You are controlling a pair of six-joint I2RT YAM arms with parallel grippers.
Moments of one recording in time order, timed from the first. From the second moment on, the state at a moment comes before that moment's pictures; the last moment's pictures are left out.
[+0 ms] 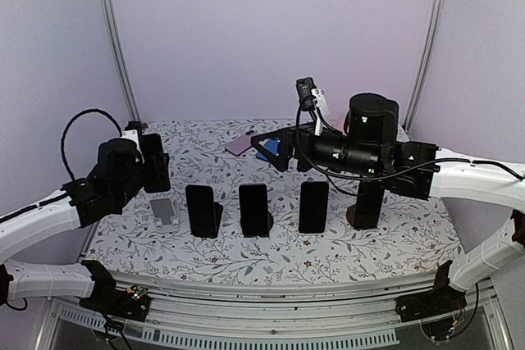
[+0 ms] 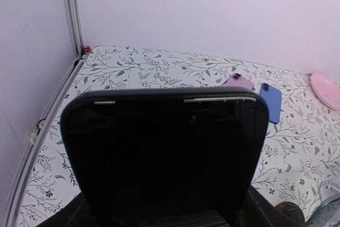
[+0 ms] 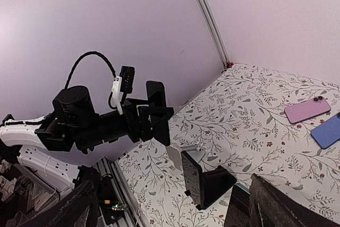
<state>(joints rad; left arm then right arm) -0.60 0.94 0.63 -0.11 -0.55 -0.37 1.06 1.39 1.18 0.10 0.00 0.44</state>
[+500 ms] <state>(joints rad) -0.59 0.93 0.46 -0.01 -0.64 -0.43 1.06 1.34 1.11 0.12 0.01 0.46</state>
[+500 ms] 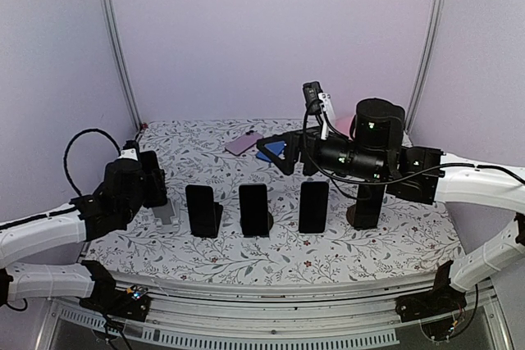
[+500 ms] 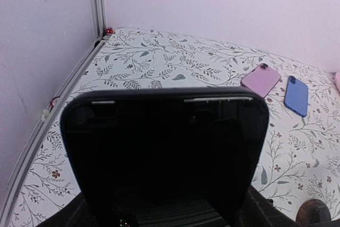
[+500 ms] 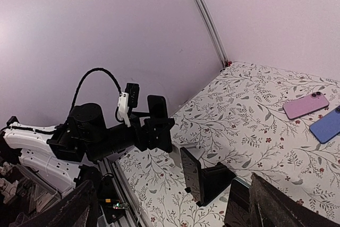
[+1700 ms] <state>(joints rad) -0.71 1.08 0.26 0.36 -0.80 -0.46 1.06 1.31 1.09 0.12 0.01 0.47</state>
